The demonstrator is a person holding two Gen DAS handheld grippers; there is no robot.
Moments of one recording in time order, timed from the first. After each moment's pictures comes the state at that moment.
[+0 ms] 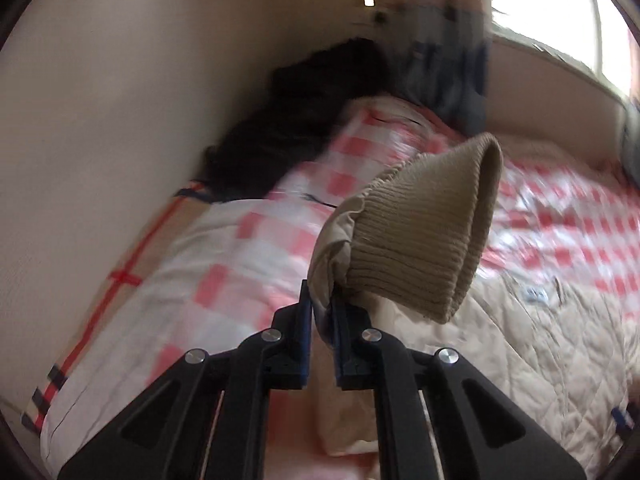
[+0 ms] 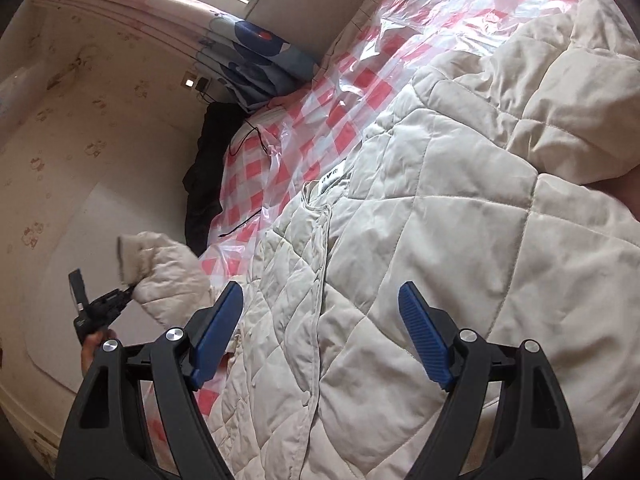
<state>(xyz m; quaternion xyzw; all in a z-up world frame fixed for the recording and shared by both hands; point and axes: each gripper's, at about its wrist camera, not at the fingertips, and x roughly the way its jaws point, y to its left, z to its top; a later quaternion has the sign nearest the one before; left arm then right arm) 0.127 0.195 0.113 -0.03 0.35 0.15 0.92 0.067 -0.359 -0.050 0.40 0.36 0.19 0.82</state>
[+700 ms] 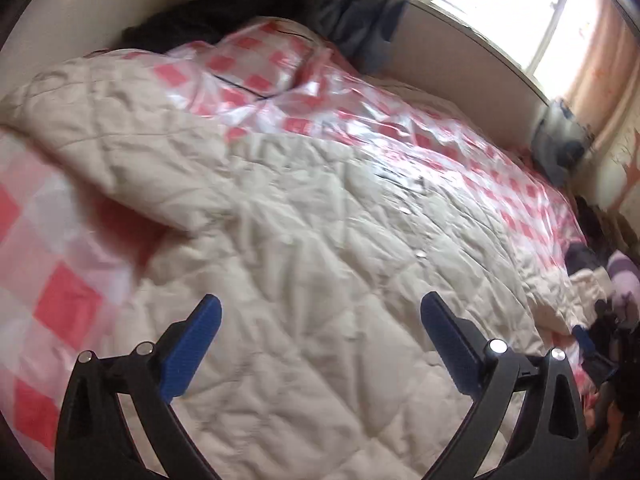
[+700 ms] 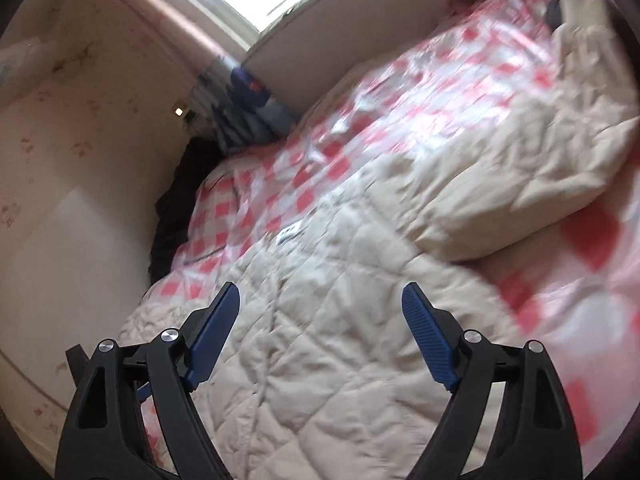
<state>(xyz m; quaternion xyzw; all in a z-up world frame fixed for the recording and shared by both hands) 0.028 0.013 -0.028 -0.14 0.40 -0.06 0.90 -0.025 -0.439 0.010 0.32 0.28 0.06 0.90</state>
